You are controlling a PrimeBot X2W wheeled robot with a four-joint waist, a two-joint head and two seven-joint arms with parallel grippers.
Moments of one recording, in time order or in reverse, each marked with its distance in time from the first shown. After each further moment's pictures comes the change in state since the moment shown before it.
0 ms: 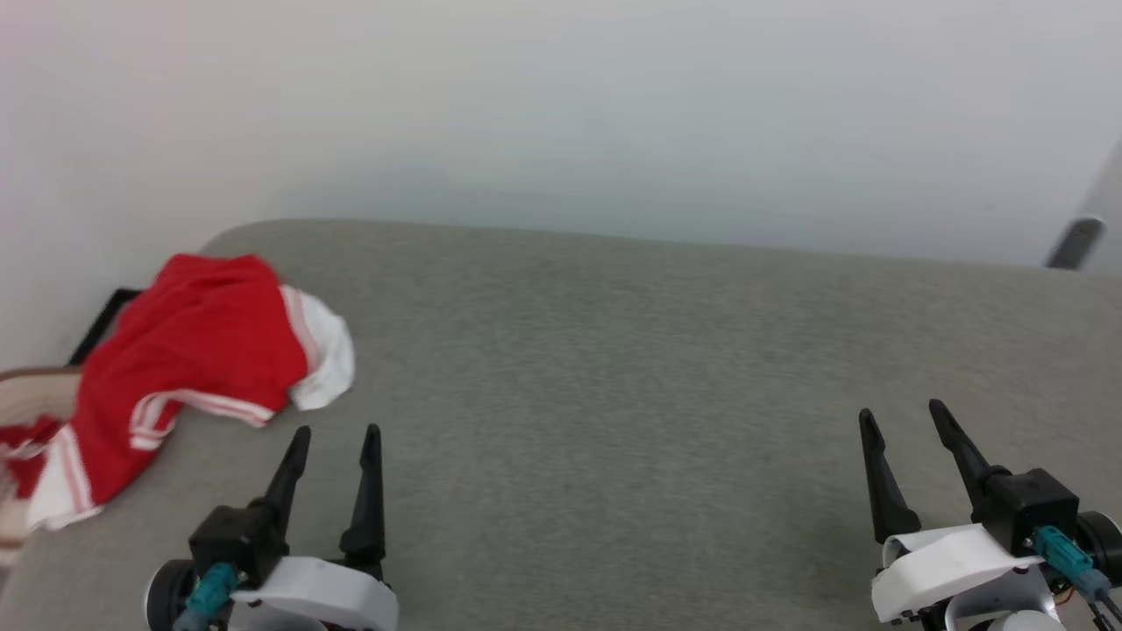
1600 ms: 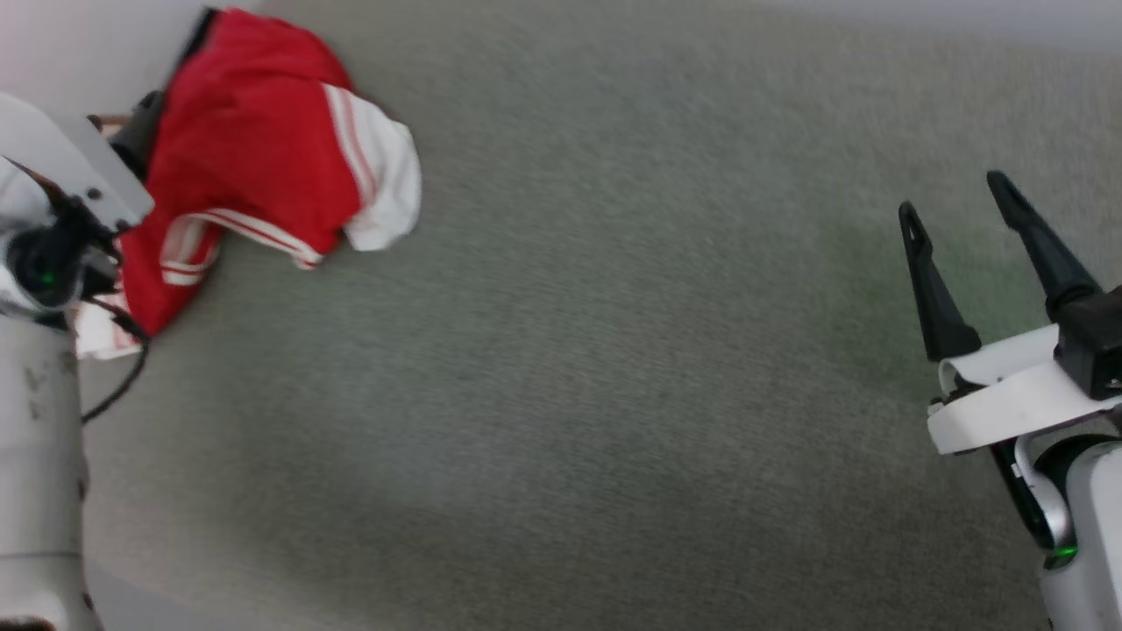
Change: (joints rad) left arm -0.861 0.274 0.125 0.471 -0.345 -0.003 0.724; right arm -0.267 -0.189 0.108 -0.200 0.002 0.001 0.111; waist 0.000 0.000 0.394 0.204
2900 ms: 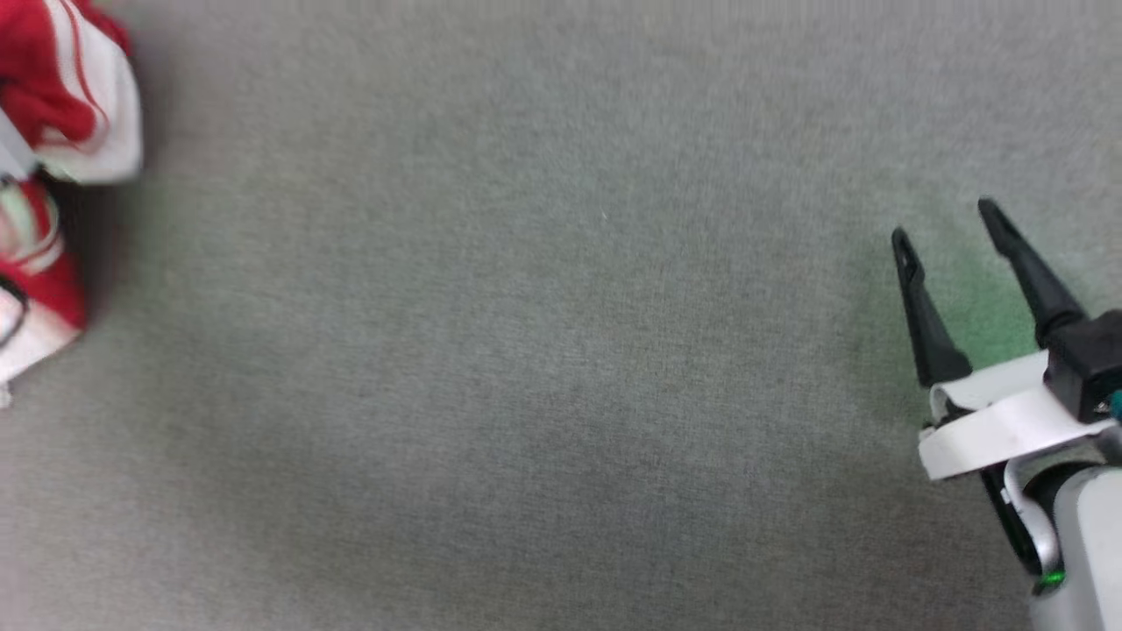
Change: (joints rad) left arm -0.279 0.131 -0.134 0.457 0.095 -0.051 -0.170; right arm 0.038 0.015 -0.007 -0.016 -0.001 0.000 0.000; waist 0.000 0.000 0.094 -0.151
